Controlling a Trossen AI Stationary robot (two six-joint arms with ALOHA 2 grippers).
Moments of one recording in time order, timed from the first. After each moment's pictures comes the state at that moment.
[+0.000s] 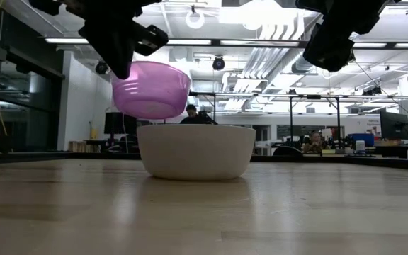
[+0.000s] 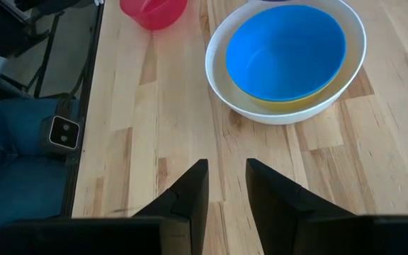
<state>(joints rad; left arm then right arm) -0.16 1.53 1.28 -0.92 0.05 0.34 0.24 1.17 0.80 -0.34 -0.05 0.47</state>
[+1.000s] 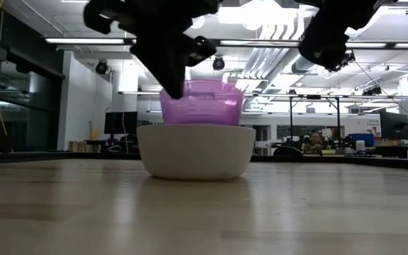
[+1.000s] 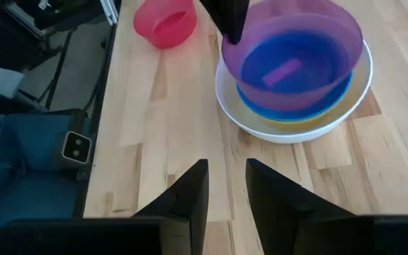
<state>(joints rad) -0.18 1.83 1.52 -0.86 0.03 0.39 0.24 1.17 0.80 -0.29 -0.05 0.47</state>
